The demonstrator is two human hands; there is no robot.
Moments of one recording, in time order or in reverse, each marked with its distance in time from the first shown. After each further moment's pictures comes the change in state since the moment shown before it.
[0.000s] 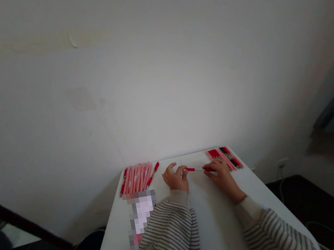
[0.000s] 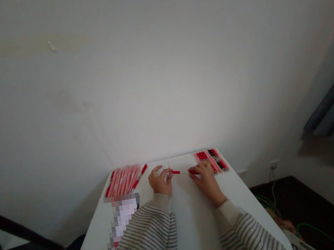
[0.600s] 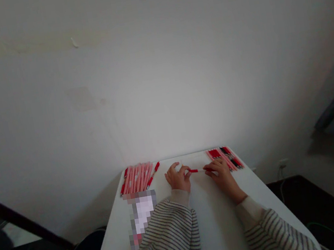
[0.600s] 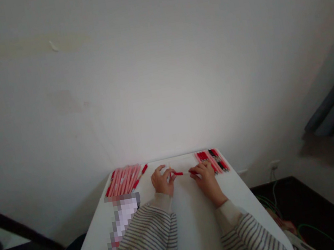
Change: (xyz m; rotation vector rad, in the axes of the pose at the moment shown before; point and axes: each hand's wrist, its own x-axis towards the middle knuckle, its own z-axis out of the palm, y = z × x) left_hand -0.001 0.007 -0.003 0.036 -0.124 0.024; right_hand 0.001 0.002 0.001 -0.004 -0.019 0.001
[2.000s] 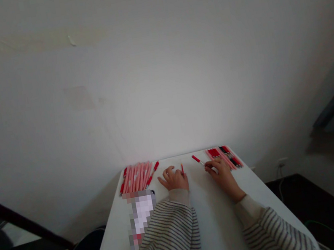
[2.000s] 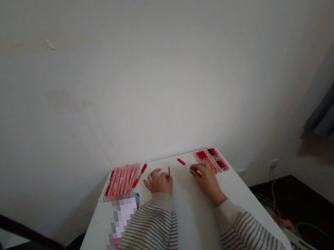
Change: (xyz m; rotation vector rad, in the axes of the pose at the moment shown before) left_hand -0.006 0.008 -0.008 0.258 0.028 -0.157; right_hand 0.000 0.012 0.008 0.025 0.090 0.056
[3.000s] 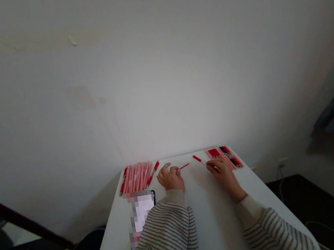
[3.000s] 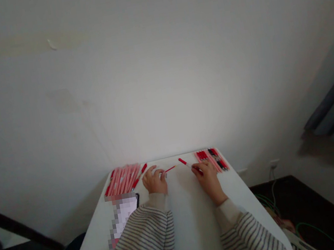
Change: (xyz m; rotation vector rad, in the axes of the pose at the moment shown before) left_hand 0.014 -0.019 0.007 -0.205 0.165 0.037; right_hand 0.002 0.009 -0.002 0.009 0.013 0.049
